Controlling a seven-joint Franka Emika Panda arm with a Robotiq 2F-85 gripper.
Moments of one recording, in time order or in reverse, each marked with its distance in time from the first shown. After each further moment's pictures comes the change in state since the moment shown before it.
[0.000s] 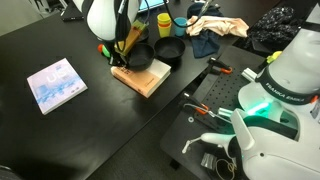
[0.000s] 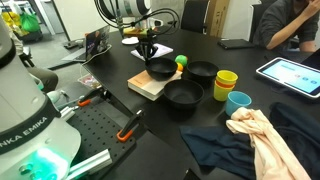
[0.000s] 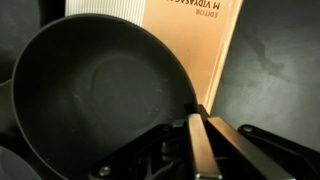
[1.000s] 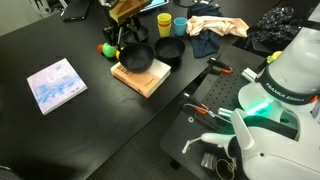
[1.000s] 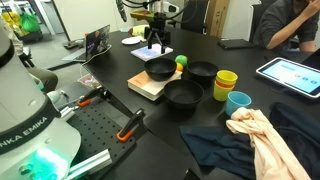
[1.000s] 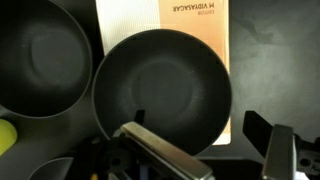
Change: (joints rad) arm -0.114 -0.141 -0.008 0.014 0.203 -0.181 -0.019
